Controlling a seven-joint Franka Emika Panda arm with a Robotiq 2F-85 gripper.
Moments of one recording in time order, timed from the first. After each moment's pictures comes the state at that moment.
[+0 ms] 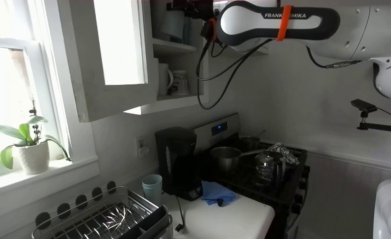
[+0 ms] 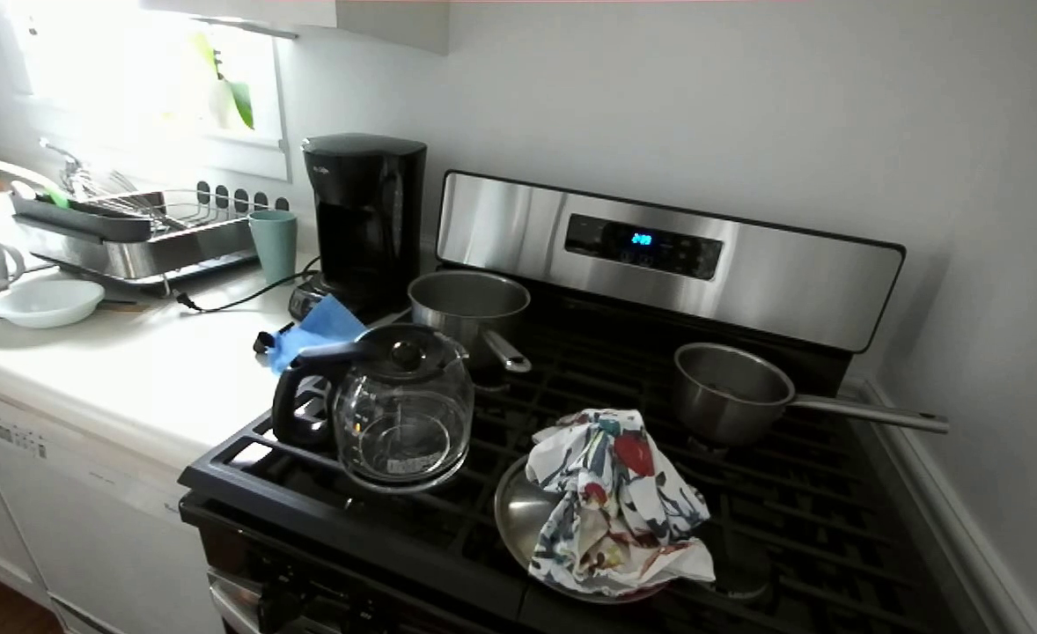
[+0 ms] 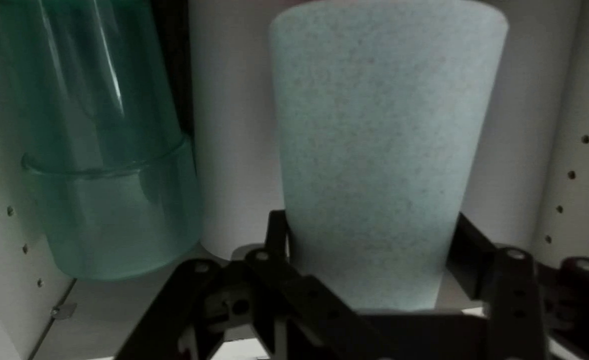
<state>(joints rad) 0.19 -0.11 0.11 -1.53 0.06 3.14 -0.06</state>
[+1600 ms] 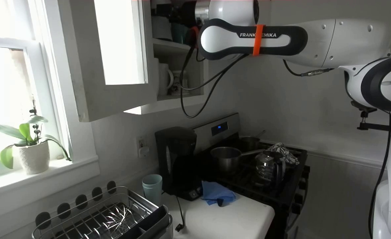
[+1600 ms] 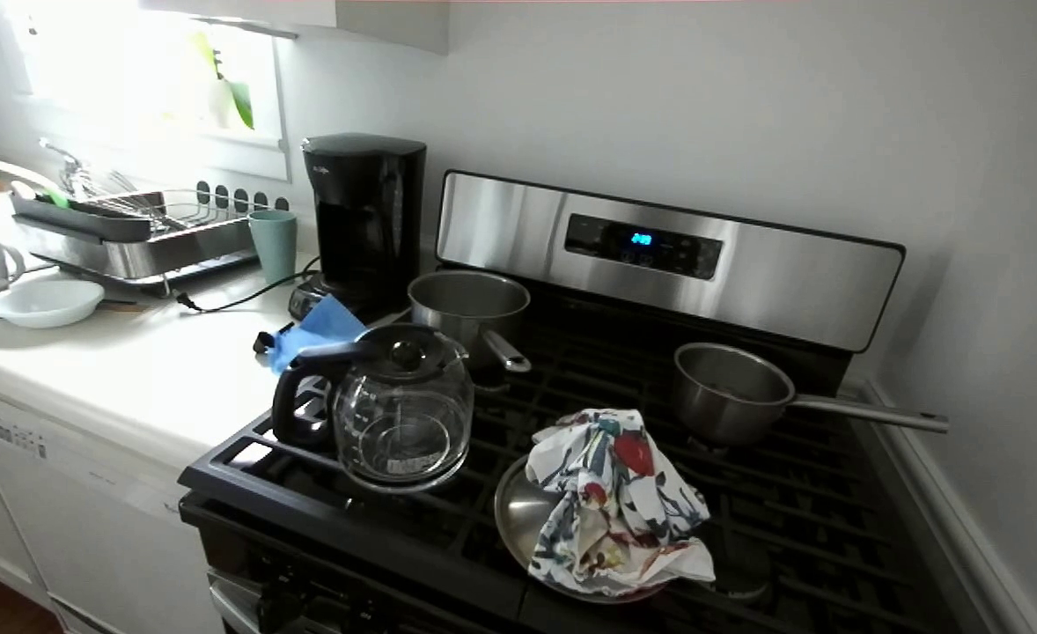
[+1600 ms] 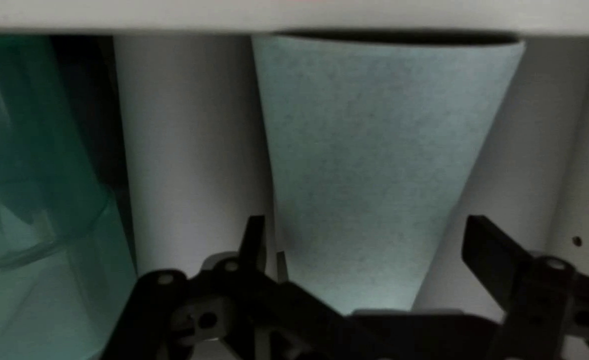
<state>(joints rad) 0.20 0.05 0.13 -1.38 -0.10 3.16 0.05</state>
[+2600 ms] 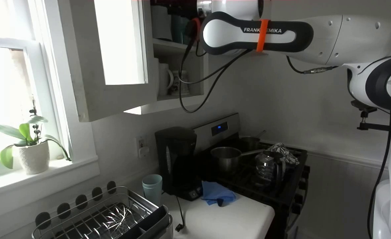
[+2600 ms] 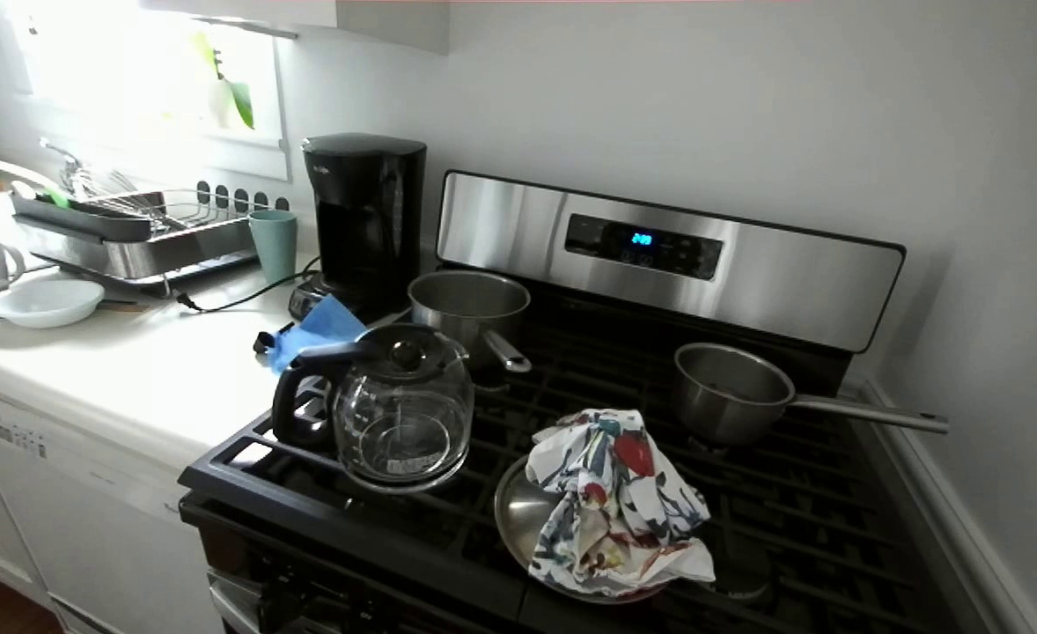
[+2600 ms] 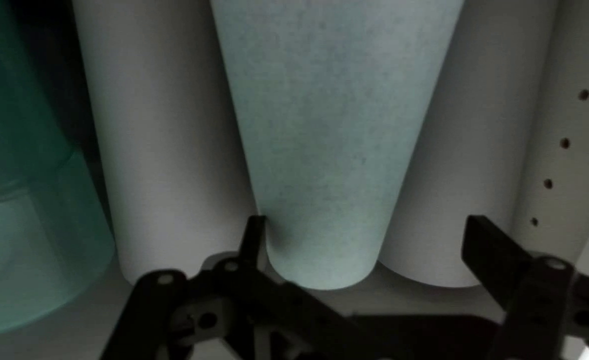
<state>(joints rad) 0.22 0.03 0.13 -1.36 -0.13 3.16 0.11</state>
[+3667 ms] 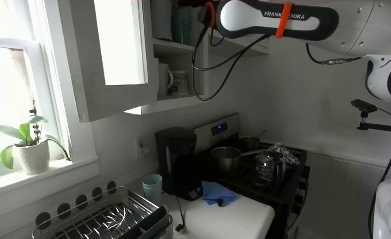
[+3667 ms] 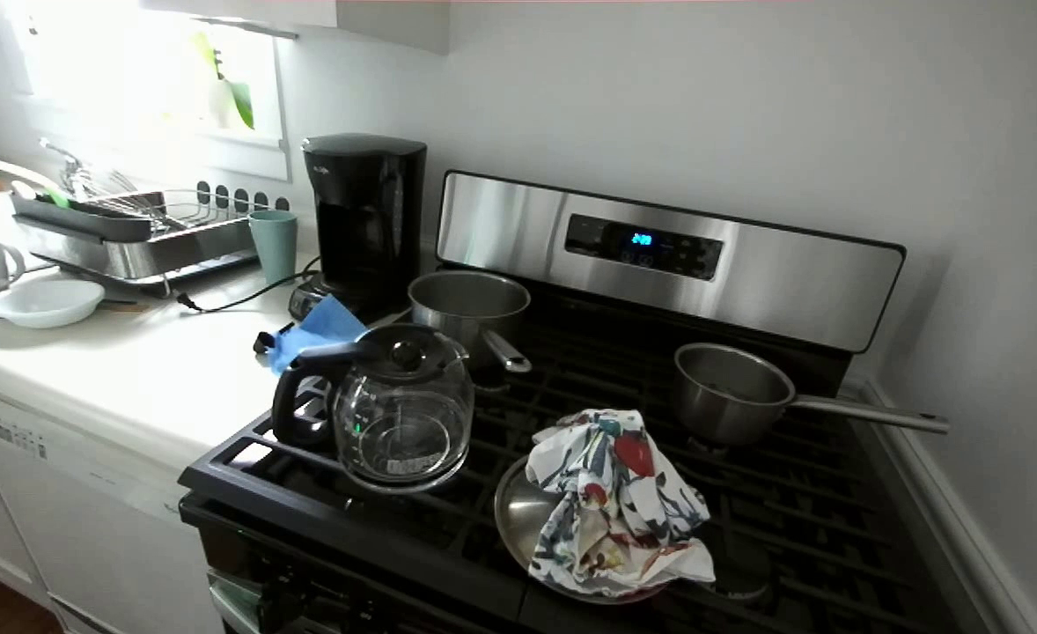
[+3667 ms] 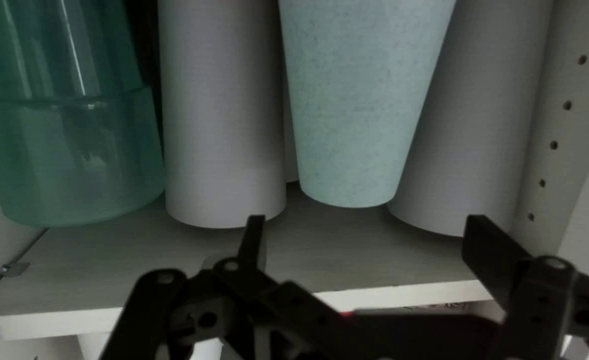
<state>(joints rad) 0.20 -0.07 0.12 -1.36 -0.22 2.95 0.19</state>
